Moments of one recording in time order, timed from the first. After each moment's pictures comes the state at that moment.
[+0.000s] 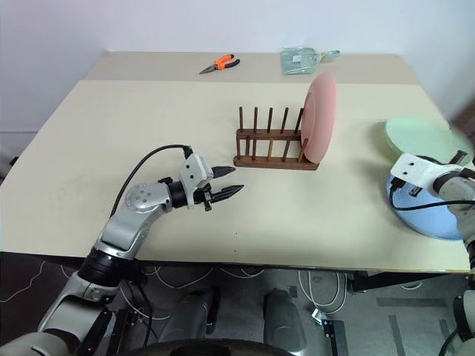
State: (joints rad) left arm -0.40 0.36 -0.25 -0.05 -0.16 0.21 -0.78; right arm -0.49 -1.08 0.11 0.81 -0.38 -0.29 0.34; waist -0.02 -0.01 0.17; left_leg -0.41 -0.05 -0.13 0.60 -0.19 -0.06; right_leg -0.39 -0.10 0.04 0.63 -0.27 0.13
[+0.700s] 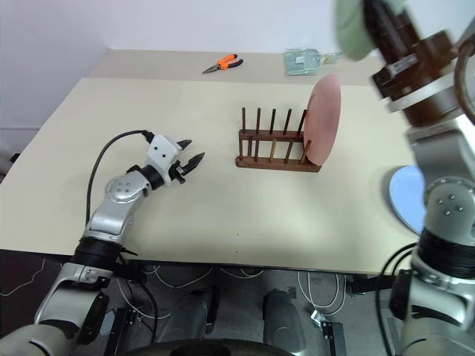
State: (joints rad) left arm -0.48 0.39 -0.08 0.25 -0.06 -0.01 -0.55; right arm -0.58 -0.61 -0.33 -0.43 1.10 0.49 0.27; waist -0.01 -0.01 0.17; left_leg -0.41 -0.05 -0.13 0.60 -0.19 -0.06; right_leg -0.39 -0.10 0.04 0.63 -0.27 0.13
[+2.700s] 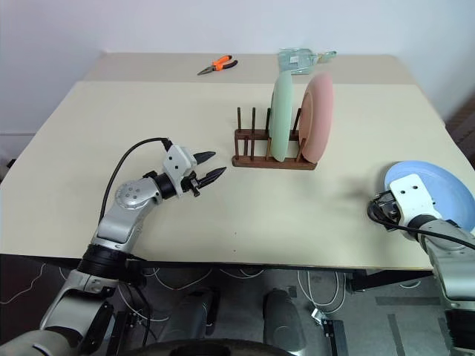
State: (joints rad) left arm -0.44 0.34 -0.15 0.13 -0.11 0.03 -0.71; right arm 0.06 -0.82 -0.28 -0.09 0.17 0.54 0.39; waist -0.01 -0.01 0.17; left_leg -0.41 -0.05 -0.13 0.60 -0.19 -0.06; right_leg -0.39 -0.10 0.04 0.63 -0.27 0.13
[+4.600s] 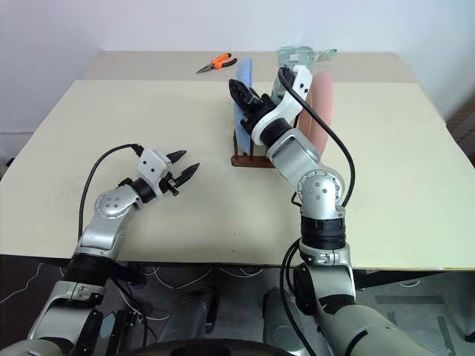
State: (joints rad) left arm -0.36 0.39 -0.03 0.20 -0.09 -0.08 -0.60; right arm -0.71 -0.07 -0.12 -0.11 1.00 0.66 -0.10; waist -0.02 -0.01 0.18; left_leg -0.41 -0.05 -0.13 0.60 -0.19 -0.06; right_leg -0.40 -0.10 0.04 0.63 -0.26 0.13
